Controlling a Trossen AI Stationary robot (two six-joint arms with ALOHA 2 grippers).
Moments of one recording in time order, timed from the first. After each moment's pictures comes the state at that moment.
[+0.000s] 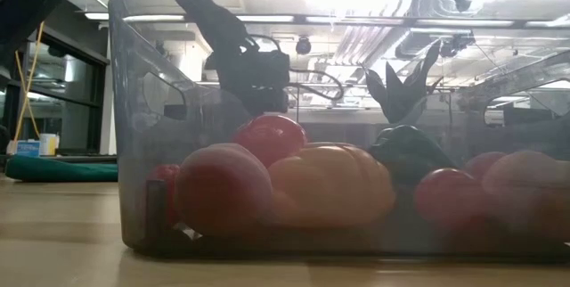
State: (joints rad) left arm 0.56 2.03 1.36 -0.67 0.26 0.69; right arm 0.01 0.80 0.88 -0.40 0.41 0.74
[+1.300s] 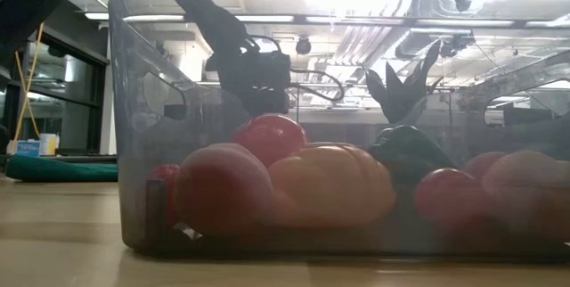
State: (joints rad) left arm 0.56 2.04 1.36 -0.66 0.26 0.65; right arm 0.01 0.80 0.88 -0.40 0.42 0.73
